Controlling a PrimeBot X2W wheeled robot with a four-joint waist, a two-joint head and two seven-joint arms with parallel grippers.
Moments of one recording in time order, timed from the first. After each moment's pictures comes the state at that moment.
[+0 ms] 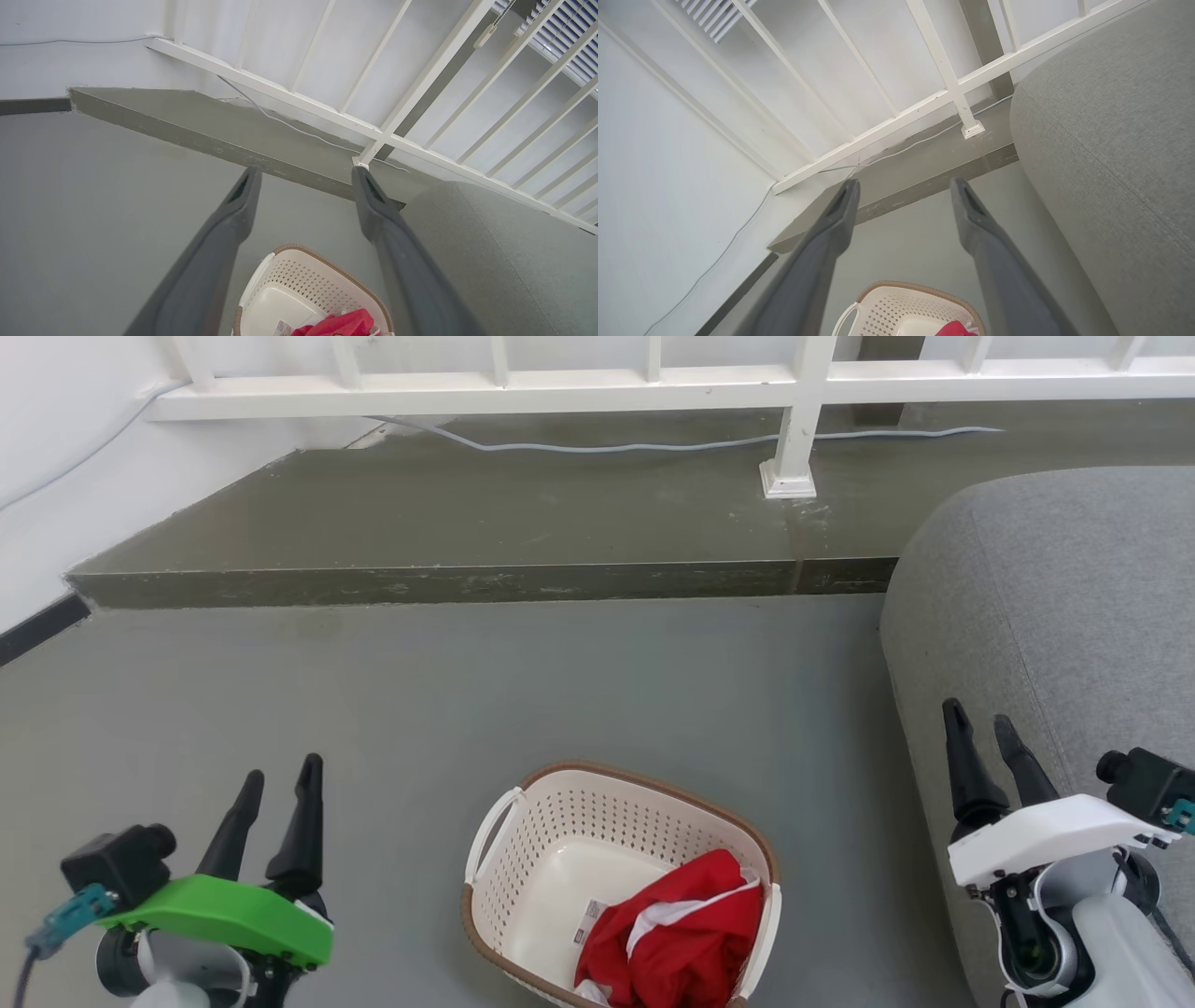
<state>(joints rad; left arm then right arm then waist) -0.03 0.20 -0.21 0.11 -0.82 -0.04 -0.12 -0.03 -0.15 0.14 0.19 0.70 -0.02 -0.12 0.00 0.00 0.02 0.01</state>
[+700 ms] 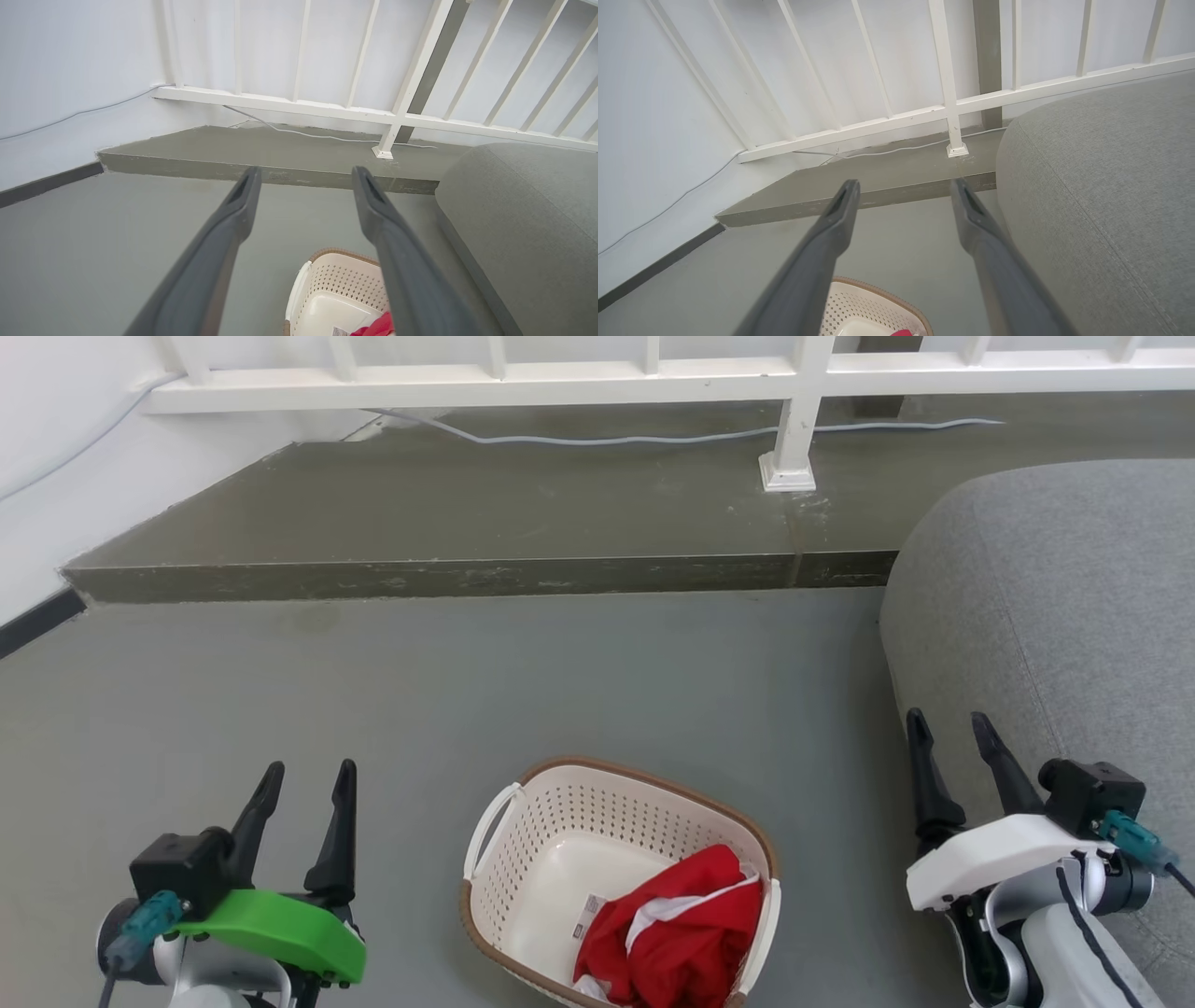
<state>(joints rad) -0.03 0.23 -0.30 0.09 -0.56 0.02 -0.19 -0.03 -0.13 0.20 0.19 0.41 -0.08 -0.19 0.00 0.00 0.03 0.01</state>
